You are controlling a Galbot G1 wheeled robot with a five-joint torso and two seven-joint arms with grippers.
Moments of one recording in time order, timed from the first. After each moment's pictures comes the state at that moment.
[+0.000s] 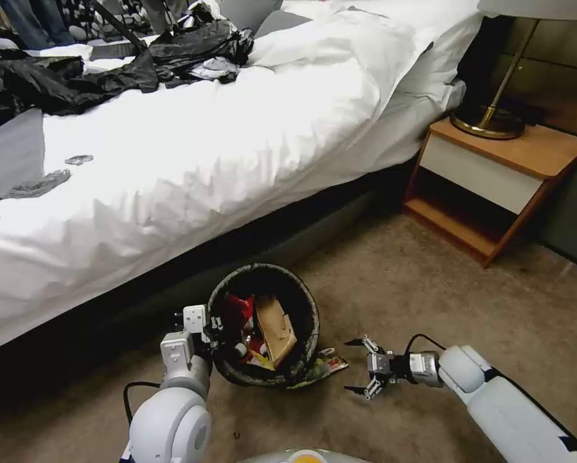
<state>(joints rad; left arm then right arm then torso) 1.59 -1.39 -0.38 -2.20 -0.32 0.54 -0.40 -0.97 1.03 0.05 1.11 -0.15 0.47 -0.90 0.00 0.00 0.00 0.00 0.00</state>
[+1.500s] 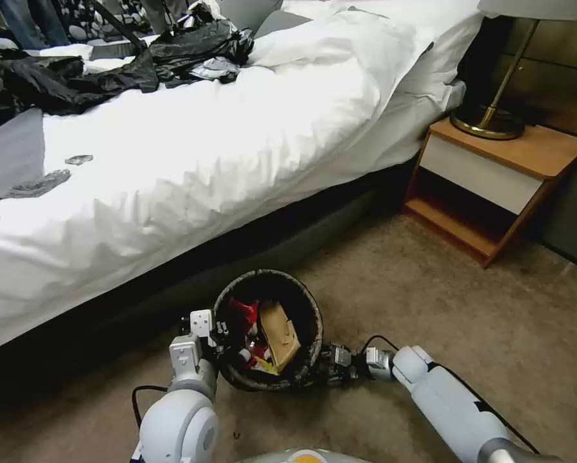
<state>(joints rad) 1.58 -1.41 -0.36 -2.17 -0.30 0.53 -0.40 -0.83 1.26 -0.01 0.75 -0.16 0.48 -0.80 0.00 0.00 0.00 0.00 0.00</state>
